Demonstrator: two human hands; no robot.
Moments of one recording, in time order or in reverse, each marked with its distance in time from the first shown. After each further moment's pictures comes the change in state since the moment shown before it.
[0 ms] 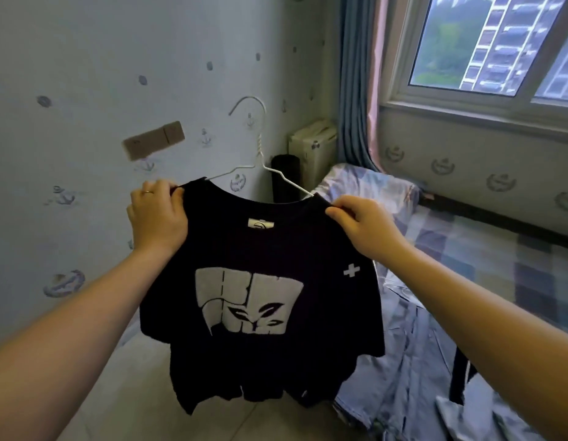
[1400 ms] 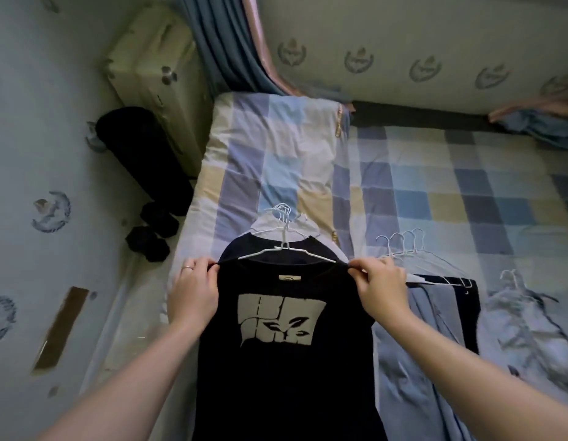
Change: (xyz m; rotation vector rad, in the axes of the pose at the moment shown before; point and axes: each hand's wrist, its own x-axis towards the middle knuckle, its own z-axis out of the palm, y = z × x) left_hand 0.182 0.050 0.603 -0.069 -0.920 0.251; right_hand 0.202 0.388 0.193 -0.381 0.100 1.055
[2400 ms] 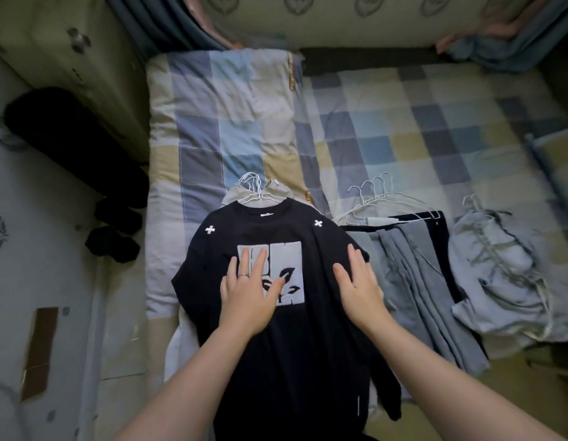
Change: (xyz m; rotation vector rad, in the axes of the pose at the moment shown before) left_hand -0.063 0.043 0.050 -0.053 -0.533 0.279; right_hand -0.095 -0.013 0.038 0.311 -0.222 0.517
